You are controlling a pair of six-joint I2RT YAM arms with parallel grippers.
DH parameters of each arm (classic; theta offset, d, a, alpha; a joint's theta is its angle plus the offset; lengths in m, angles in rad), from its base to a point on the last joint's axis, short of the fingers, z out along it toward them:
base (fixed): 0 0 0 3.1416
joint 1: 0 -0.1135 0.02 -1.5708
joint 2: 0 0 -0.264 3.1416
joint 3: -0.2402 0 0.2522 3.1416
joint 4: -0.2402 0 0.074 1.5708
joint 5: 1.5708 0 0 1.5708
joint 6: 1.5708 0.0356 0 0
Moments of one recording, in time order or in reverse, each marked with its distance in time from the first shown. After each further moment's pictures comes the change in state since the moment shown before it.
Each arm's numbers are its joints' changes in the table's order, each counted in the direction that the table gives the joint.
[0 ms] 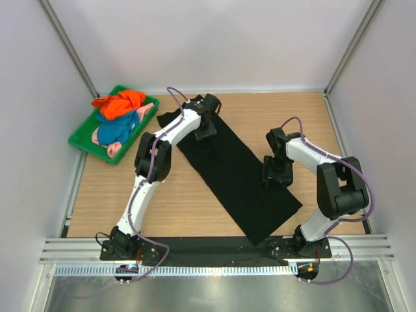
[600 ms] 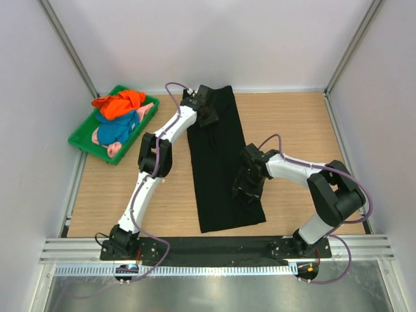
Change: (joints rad) left arm -0.069 -0.180 -0.268 0.179 0.149 0.082; right arm -0.315 0.038 0.166 0.261 -0.264 0.539
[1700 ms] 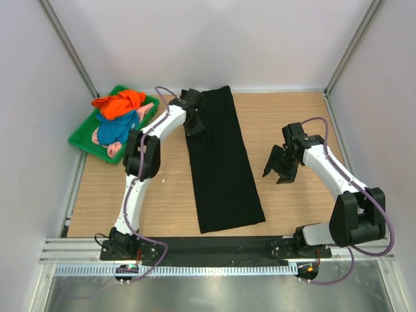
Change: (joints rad) left arm -0.042 0.272 0.367 -0.124 0.018 0.063; right arm 0.379 0.221 -0.143 -0.248 0.074 -0.337
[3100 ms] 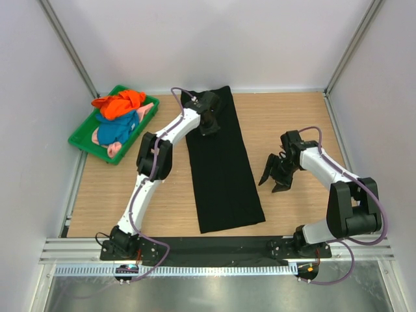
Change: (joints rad) left arm 0.095 -0.158 -0.194 0.029 0.007 -0.054; right arm 0.036 -0.066 0.112 0.064 -0.121 -0.042
